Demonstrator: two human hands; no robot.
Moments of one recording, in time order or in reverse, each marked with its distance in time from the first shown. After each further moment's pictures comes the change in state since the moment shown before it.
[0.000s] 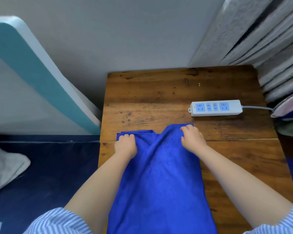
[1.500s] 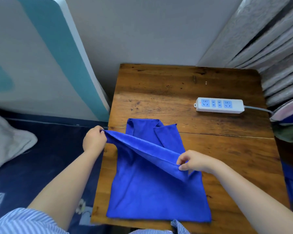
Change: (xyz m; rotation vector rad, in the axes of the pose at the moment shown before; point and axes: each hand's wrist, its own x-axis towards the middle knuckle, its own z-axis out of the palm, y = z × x) left_hand -0.045 -0.110 0.012 -0.584 0.399 -0.343; right_hand -0.095 -0.013 -0.007 0.444 -0.713 -0.061
